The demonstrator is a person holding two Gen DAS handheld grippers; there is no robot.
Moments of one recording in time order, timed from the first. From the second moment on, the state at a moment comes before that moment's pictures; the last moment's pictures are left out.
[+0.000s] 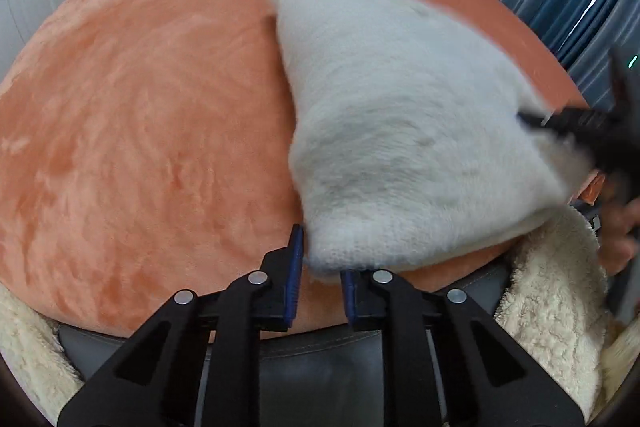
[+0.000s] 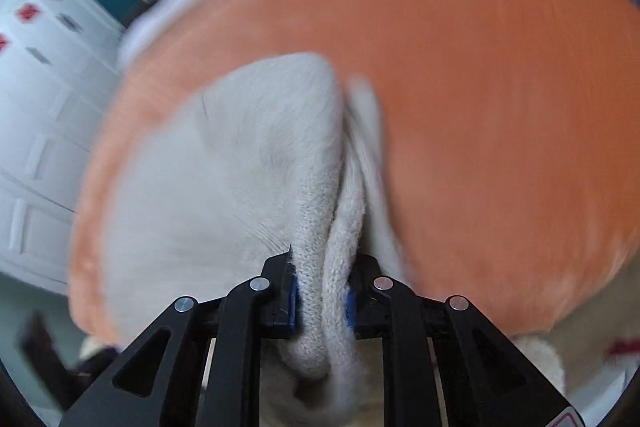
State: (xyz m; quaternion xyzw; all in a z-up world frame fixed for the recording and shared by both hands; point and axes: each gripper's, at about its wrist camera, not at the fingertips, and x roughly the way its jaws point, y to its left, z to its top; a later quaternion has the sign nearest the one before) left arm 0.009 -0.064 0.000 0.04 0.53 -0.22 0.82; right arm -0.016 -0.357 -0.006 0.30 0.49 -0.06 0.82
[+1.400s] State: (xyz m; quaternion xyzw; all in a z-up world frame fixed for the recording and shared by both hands) left arm 0.017 -0.096 0.037 0.07 0.52 -0.17 0.83; right arm -0.001 -0.263 0.039 0.23 0.51 0.01 0.83
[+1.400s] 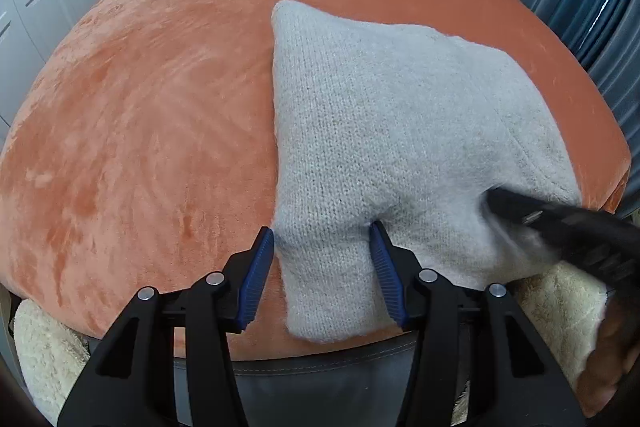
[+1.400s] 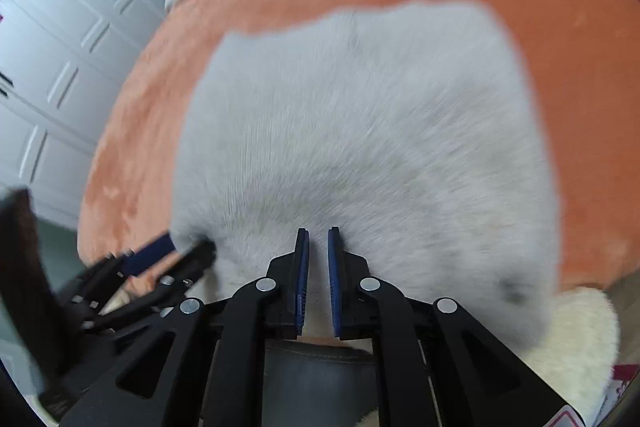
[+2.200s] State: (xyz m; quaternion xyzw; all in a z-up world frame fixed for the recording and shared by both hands) left arm 0.020 -0.092 0.032 0.06 0.52 -0.17 0.83; right arm -0.056 -0.353 0.007 0.30 0.48 -0.10 0.82
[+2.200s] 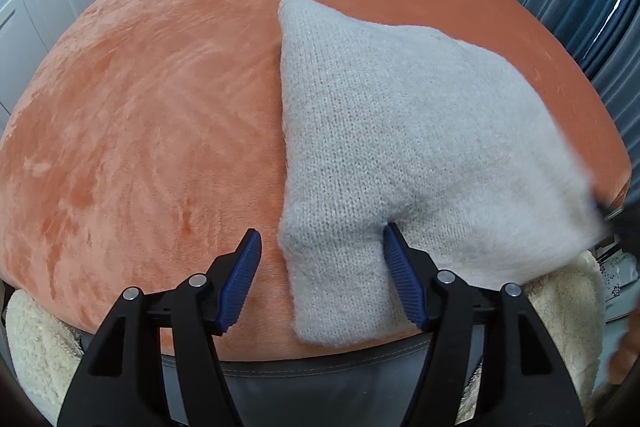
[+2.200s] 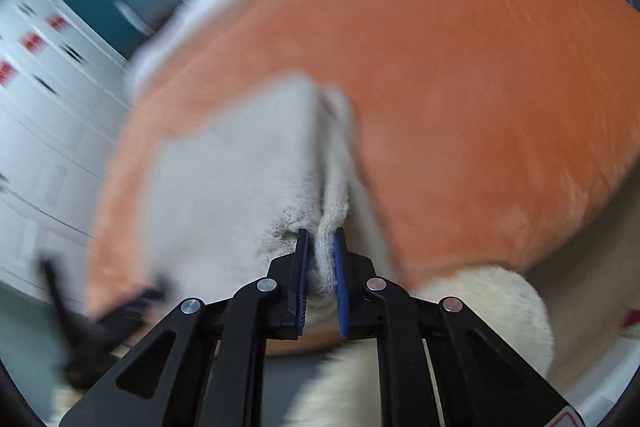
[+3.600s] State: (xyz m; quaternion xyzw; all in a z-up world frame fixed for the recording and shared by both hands) left arm 0.009 -0.109 0.053 0.05 0.52 -0.20 0.83; right arm -0.067 -0.305 0.042 0.19 0.47 -0.10 0.85
